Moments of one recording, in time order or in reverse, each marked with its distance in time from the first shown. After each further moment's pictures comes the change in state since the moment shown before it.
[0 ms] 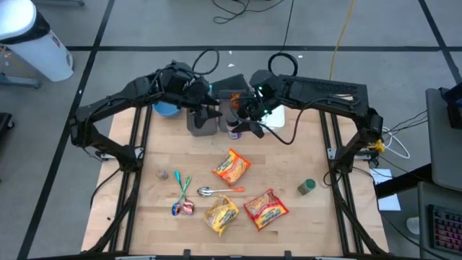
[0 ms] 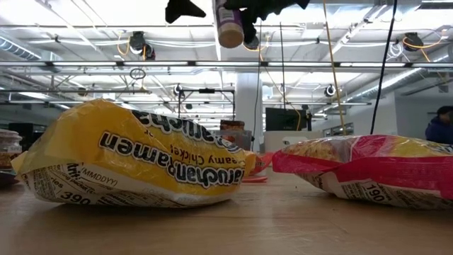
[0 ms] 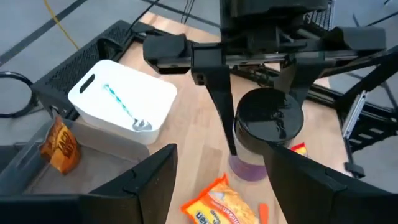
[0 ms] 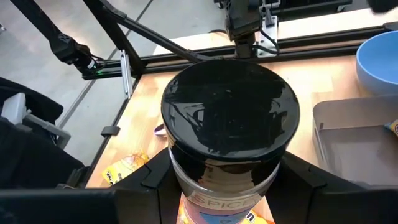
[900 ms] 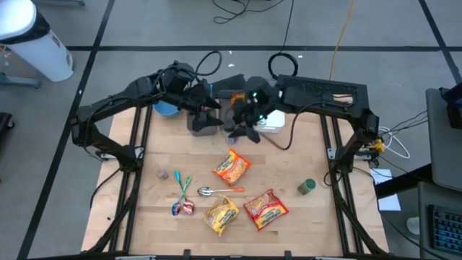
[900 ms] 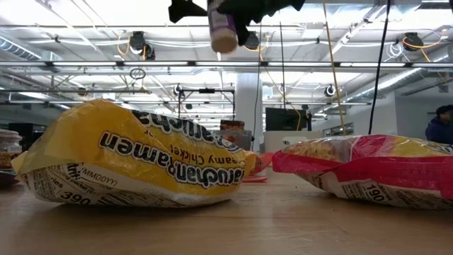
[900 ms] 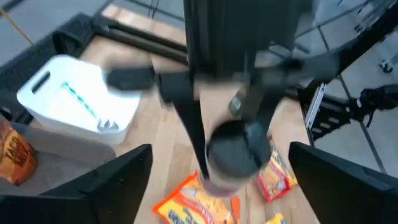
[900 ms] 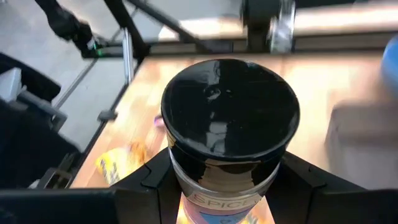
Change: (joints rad) left arm 0.000 0.012 -0.001 0.007 0.140 -0.004; right arm 0.043 0.037 0.001 0.021 0.026 -0.039
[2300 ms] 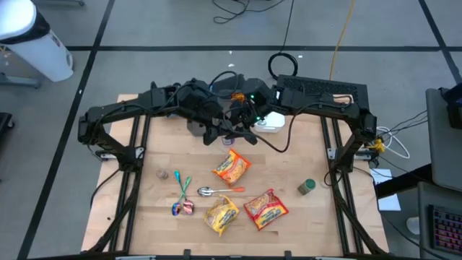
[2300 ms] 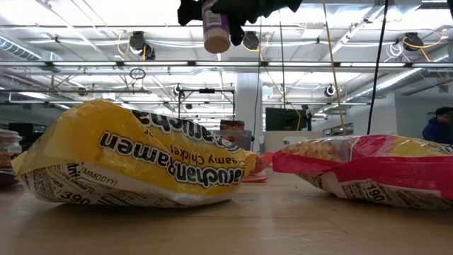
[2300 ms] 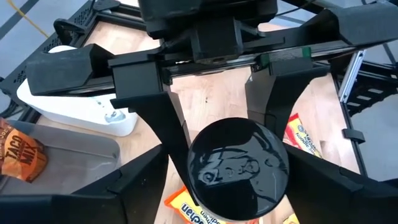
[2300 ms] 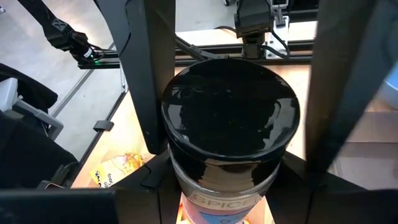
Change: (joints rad) left arm -0.139 0.078 0.001 -0.005 -0.204 0.050; right arm 0.028 0.022 0.000 0.056 0.003 0.010
